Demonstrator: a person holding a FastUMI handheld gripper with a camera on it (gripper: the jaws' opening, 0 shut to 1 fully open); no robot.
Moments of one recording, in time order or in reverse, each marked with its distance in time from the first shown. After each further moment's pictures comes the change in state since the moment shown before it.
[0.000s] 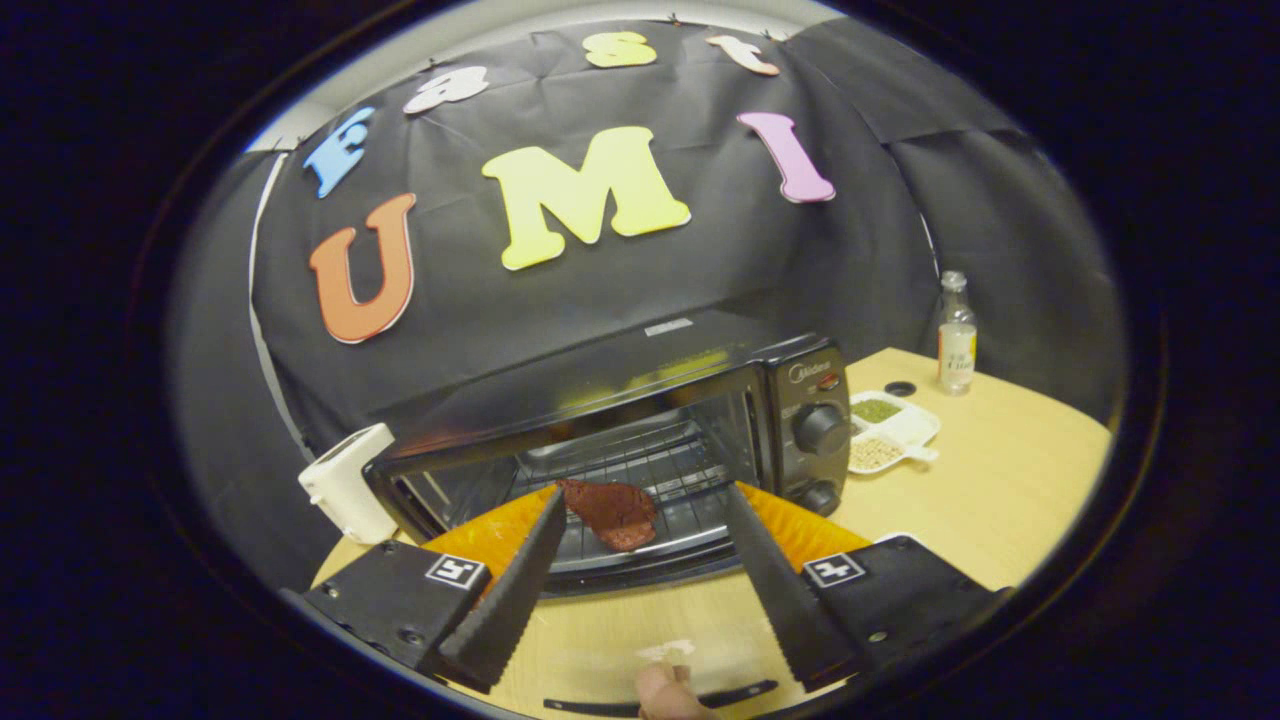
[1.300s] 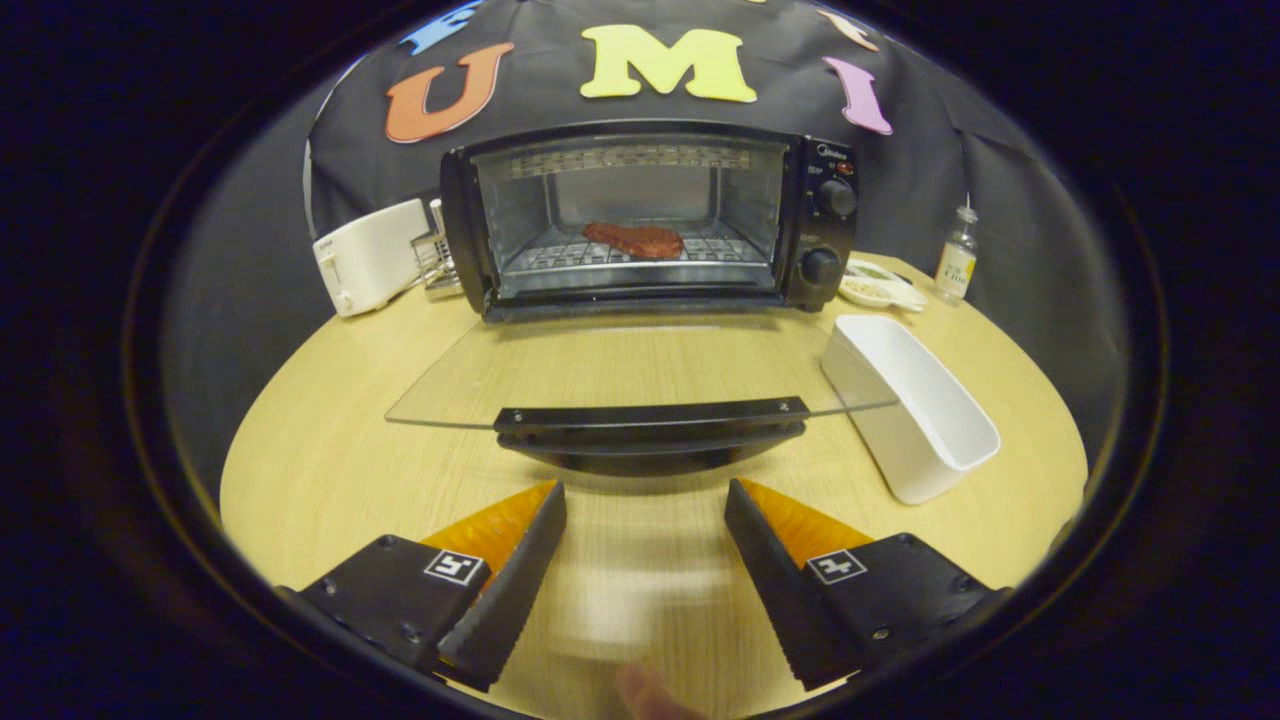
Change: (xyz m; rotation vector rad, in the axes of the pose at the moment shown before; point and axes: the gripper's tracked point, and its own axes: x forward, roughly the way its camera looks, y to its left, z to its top) arm -0.086 -0.017 -0.180 -0.240 0.379 -0.044
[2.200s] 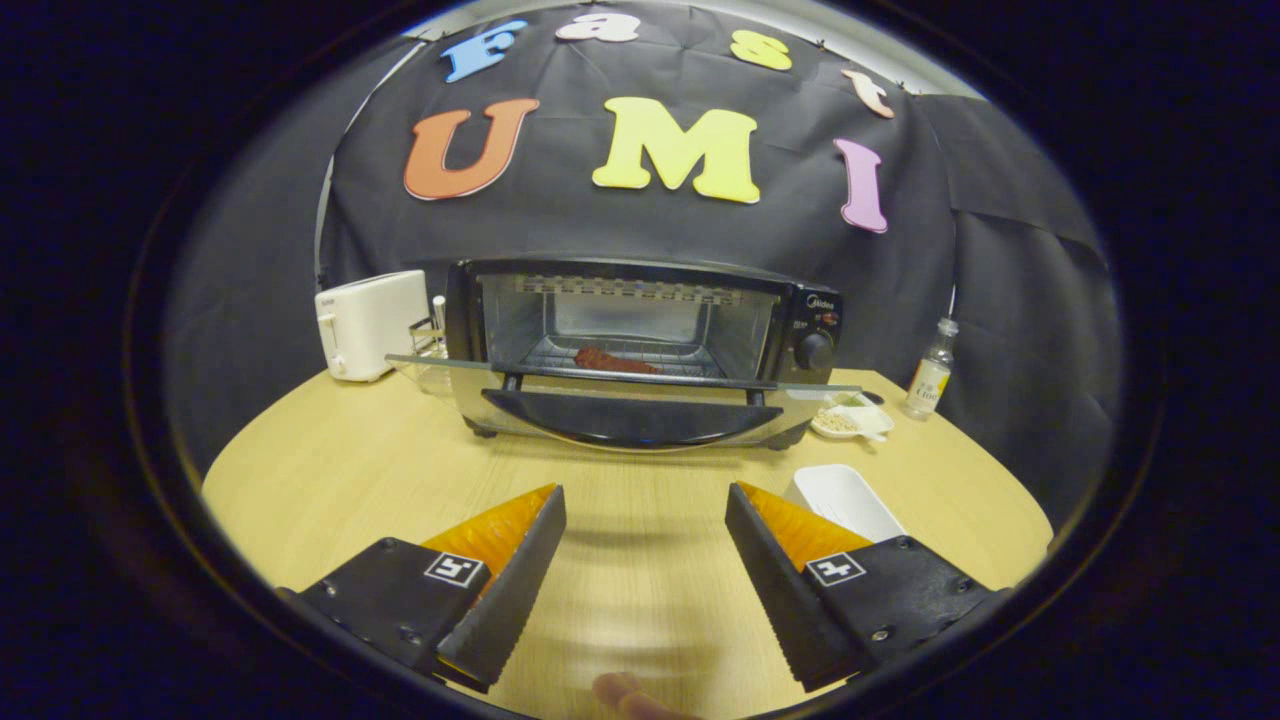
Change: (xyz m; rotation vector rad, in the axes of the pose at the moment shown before) arm -0.017 -0.004 0.094 -0.077 -0.253 -0.036
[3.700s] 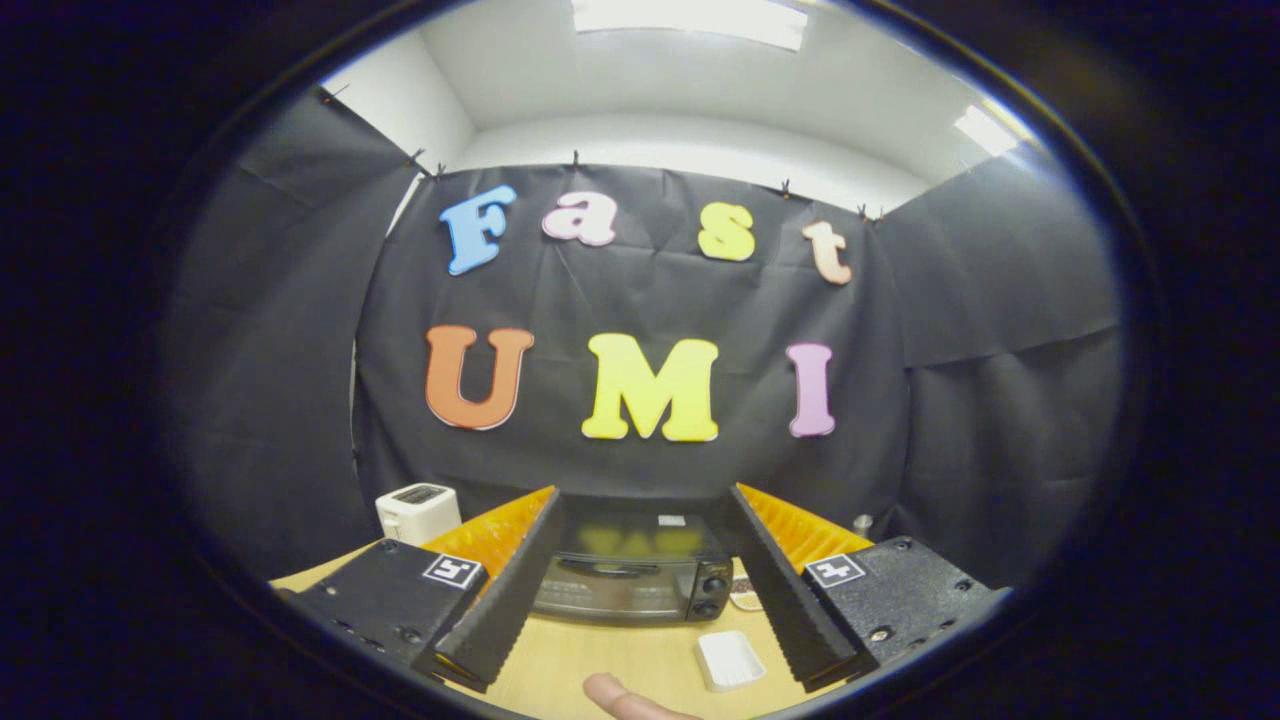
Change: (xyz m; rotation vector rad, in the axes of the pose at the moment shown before) arm -0.251 -0.040 0.239 0.001 -0.537 0.004
